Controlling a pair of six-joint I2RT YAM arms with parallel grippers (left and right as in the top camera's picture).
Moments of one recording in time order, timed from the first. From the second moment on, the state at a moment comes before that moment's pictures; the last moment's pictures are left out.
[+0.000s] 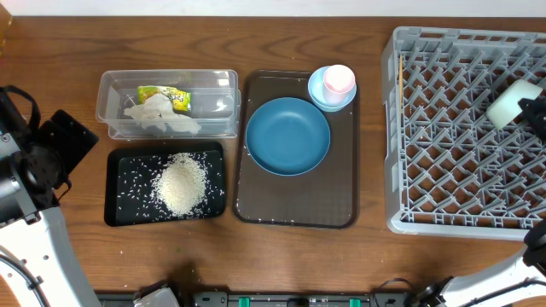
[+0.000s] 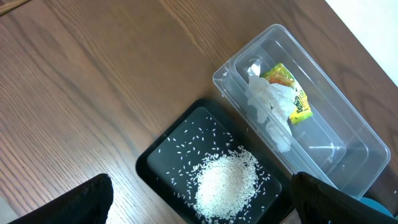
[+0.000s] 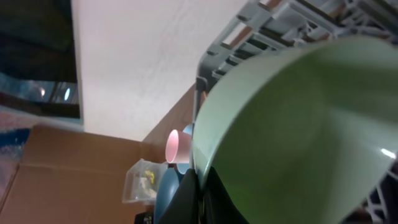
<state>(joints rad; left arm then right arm) 0.47 1.22 1.58 -1.31 -0.07 -0.42 -0.85 1.96 1.48 -0.72 -1.27 0.02</state>
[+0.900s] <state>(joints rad) 0.47 1.22 1.58 -1.31 -0.07 -0.42 -0.86 1.78 1.48 -0.86 -0.81 0.13</state>
